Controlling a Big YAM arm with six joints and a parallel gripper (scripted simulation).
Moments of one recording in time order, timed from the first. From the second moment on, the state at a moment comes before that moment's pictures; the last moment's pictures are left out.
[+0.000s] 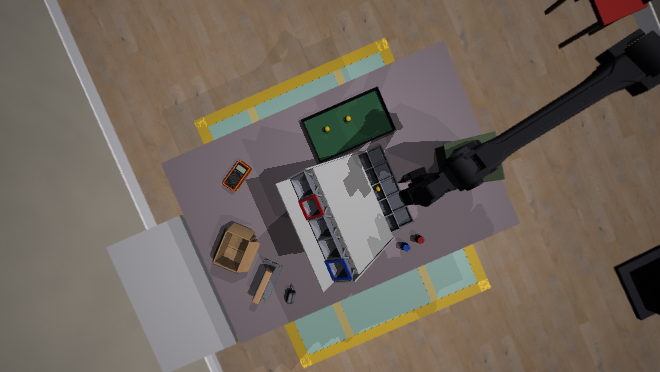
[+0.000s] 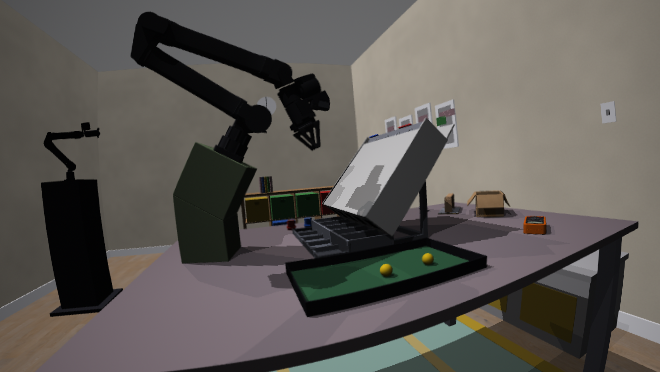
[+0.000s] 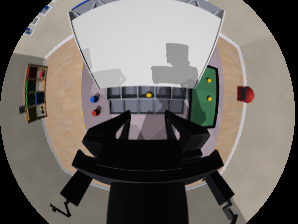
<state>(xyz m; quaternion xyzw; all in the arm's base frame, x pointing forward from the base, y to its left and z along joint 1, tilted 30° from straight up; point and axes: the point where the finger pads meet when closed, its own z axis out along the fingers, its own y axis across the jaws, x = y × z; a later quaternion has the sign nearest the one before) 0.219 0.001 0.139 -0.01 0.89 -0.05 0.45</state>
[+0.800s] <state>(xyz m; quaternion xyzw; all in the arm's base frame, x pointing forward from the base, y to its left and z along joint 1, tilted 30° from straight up) 0.219 0.000 0.139 -0.01 0.89 -0.05 0.45</state>
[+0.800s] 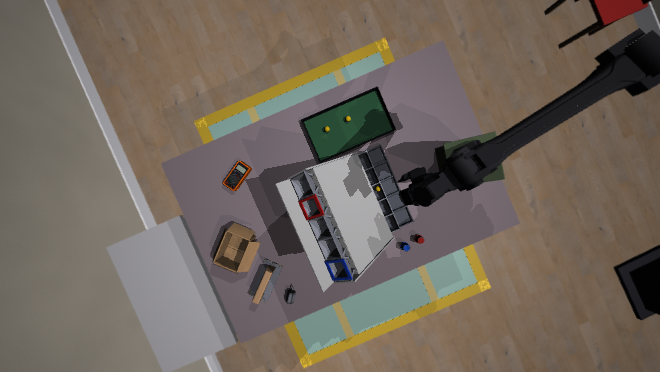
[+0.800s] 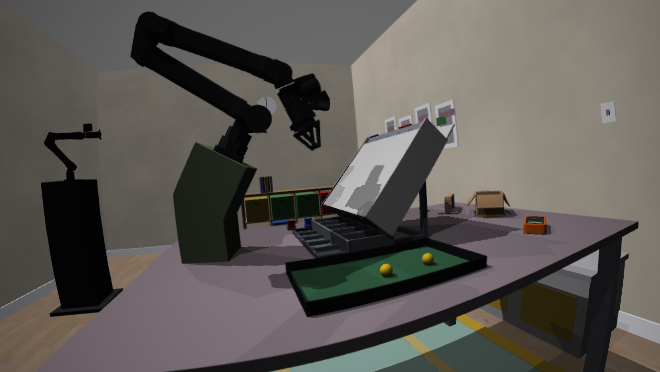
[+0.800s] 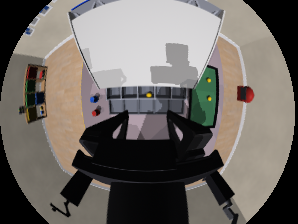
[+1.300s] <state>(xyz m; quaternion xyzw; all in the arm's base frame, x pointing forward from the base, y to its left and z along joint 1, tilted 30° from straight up) 0.219 0.006 0.136 -0.01 0.89 -0.06 0.45</state>
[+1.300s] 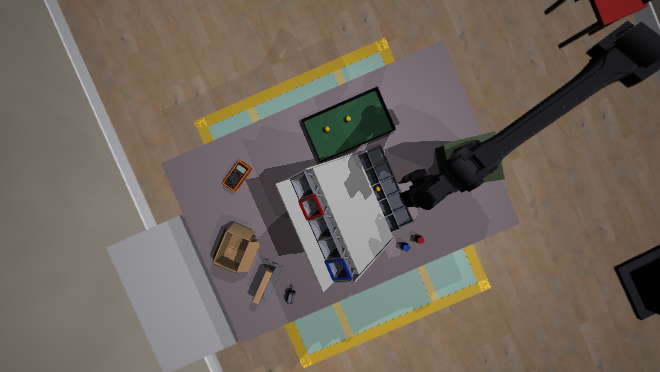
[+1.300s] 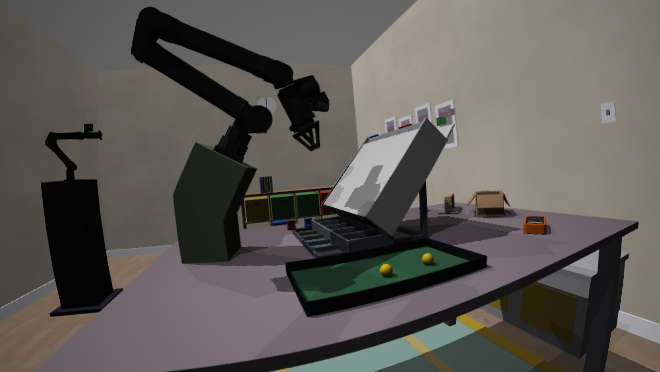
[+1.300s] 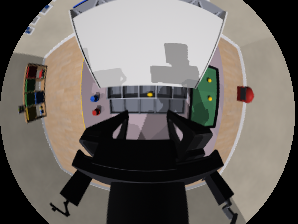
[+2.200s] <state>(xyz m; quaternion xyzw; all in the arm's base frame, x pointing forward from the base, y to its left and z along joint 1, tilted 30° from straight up) 0.223 0.065 0.092 -0.03 0.91 -0.06 0.40</state>
